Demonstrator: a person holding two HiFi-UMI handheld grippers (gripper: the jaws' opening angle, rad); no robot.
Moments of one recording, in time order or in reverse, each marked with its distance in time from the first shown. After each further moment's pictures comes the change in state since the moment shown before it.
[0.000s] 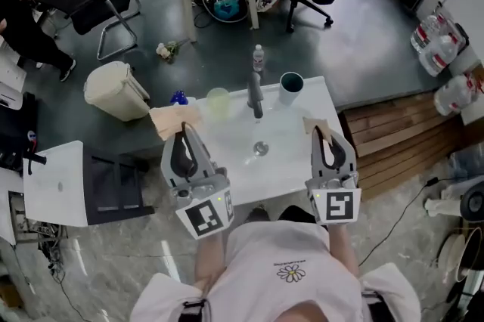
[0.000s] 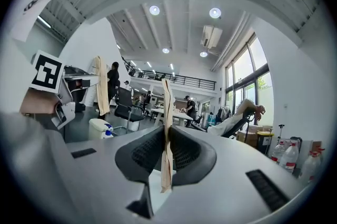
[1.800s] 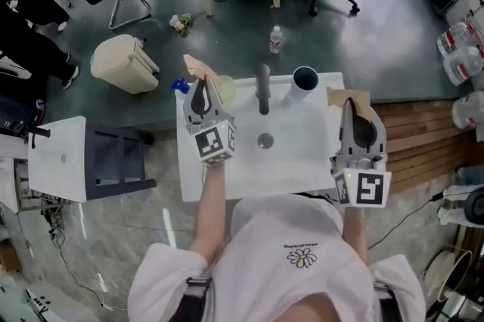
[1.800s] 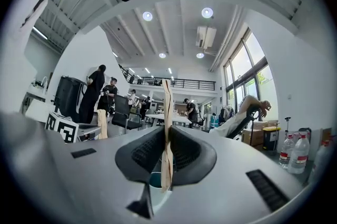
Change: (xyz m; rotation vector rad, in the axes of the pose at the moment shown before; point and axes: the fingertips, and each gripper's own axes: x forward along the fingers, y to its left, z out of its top) left arm 0.089 -0.027 -0.185 -0.060 0.297 0.007; right arm 0.063 -0.082 -0.007 0.076 -0.010 0.020
